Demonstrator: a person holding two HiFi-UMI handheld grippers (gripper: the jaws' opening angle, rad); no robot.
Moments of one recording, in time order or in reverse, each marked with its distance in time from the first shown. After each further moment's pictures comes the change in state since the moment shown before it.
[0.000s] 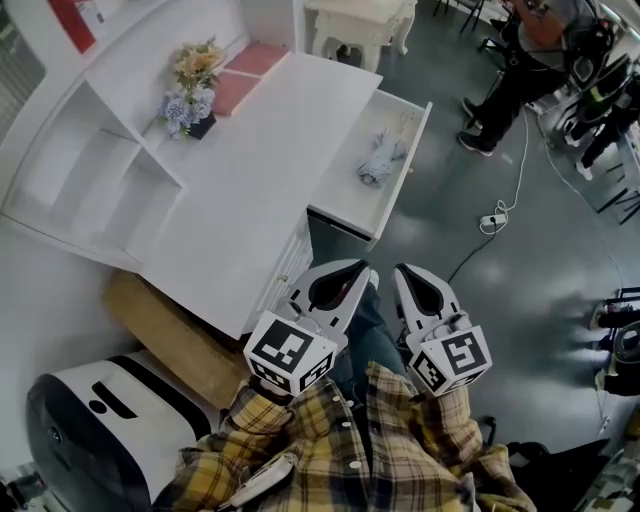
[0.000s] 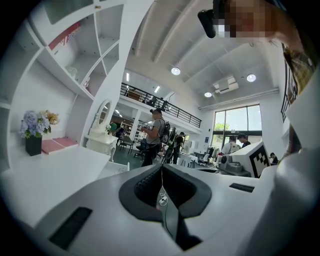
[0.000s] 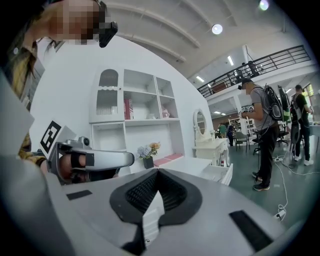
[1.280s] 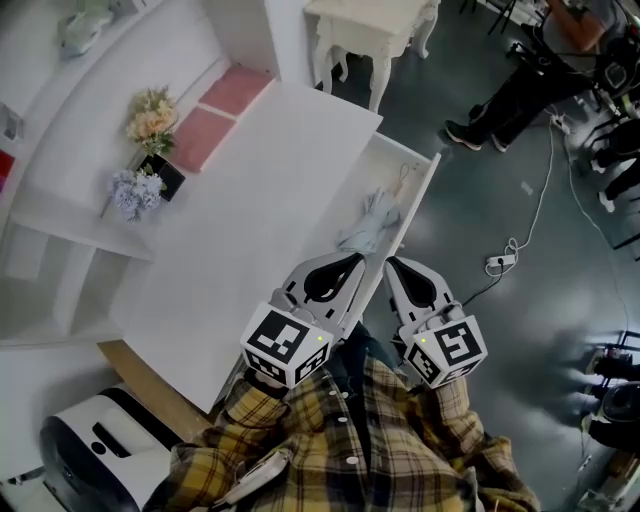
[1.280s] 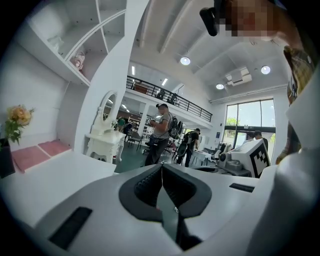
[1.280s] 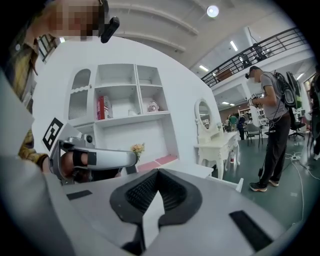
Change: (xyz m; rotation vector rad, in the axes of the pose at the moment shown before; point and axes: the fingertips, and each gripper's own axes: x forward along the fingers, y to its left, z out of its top) left arm 0.239 0.153 0.064 -0.015 0.076 0.094; right arm 0.194 -0.209 0.055 0.032 0.064 0.124
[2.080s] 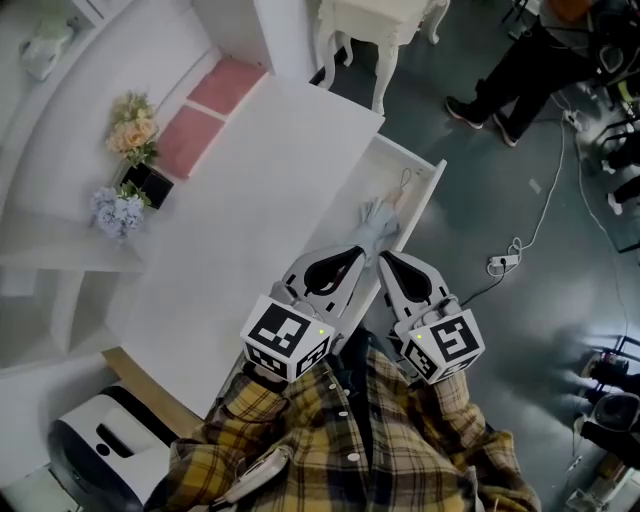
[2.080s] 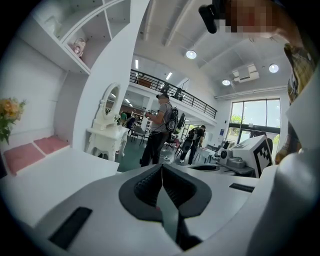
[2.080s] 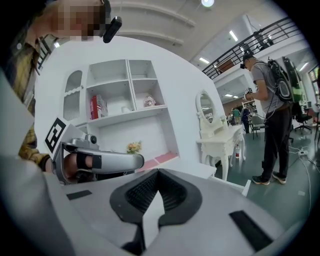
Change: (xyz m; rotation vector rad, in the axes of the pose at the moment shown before) left arm 0.068 0.046 0.005 -0.033 0.071 0.033; right arm 0.055 -0.051 0.006 0.038 0.050 0.065
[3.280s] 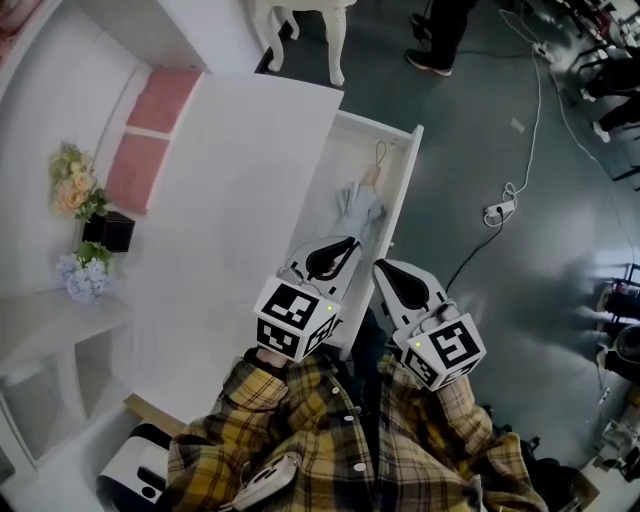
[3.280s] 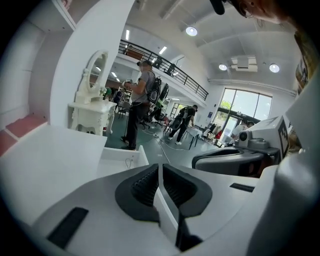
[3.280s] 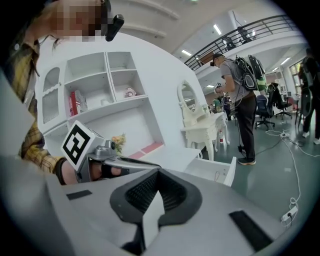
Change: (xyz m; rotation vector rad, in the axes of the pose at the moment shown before) left arm 0.074 0.026 -0.079 0.011 0.284 -0.162; right arm 0.001 -0.032 -0.053 0.145 0.078 -0.156
